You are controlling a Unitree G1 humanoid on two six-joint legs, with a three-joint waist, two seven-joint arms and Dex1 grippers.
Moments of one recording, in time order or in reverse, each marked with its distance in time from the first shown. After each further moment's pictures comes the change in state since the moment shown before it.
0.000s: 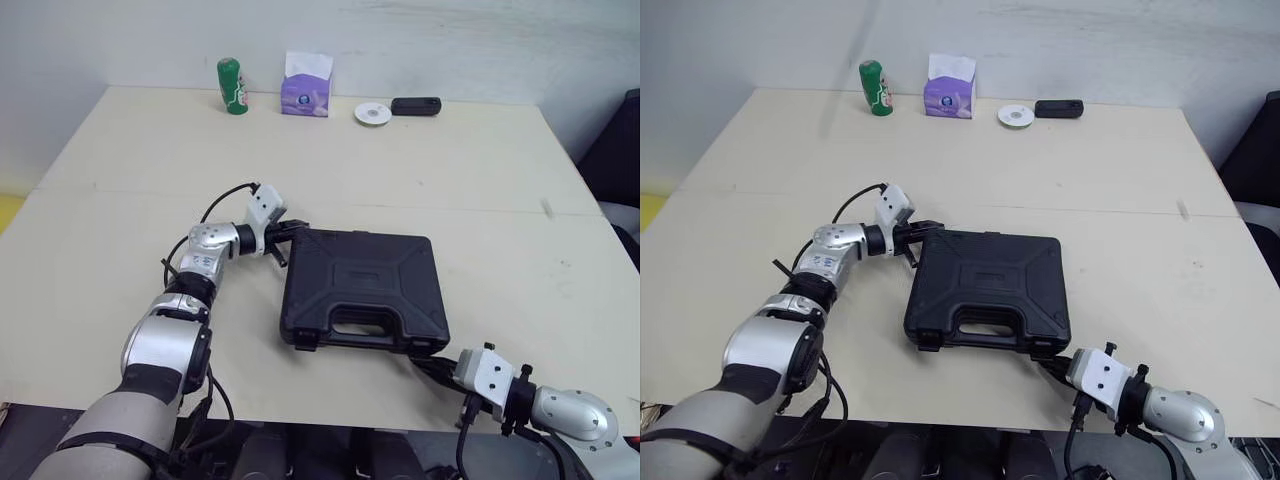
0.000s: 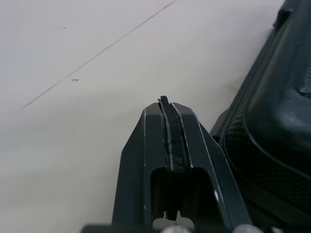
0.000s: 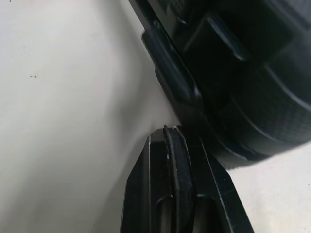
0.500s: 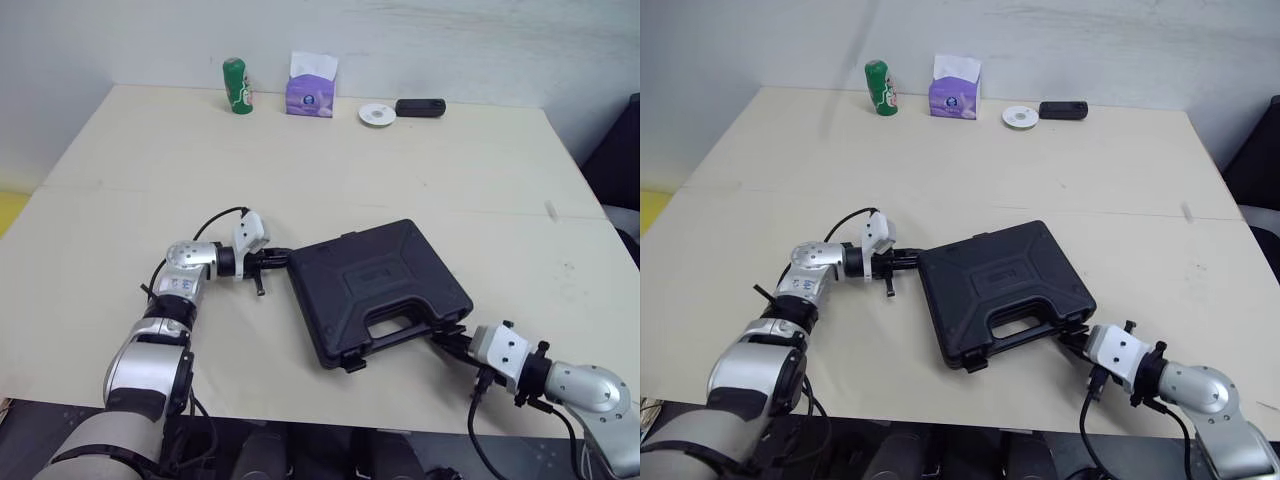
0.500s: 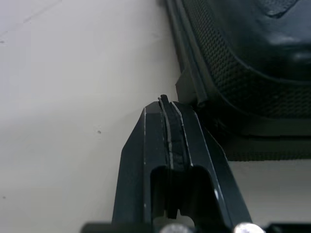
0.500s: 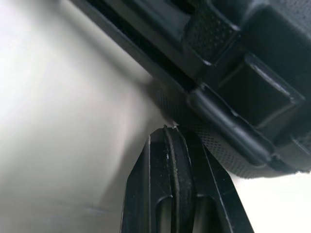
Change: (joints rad) left arm 0.224 0.073 0.023 -0.243 -0.035 -0.046 -0.264; right arm -0.169 -0.048 -0.055 0.227 -0.024 -0.083 0.009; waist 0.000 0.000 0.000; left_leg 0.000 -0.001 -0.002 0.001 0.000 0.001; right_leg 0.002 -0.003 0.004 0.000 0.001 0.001
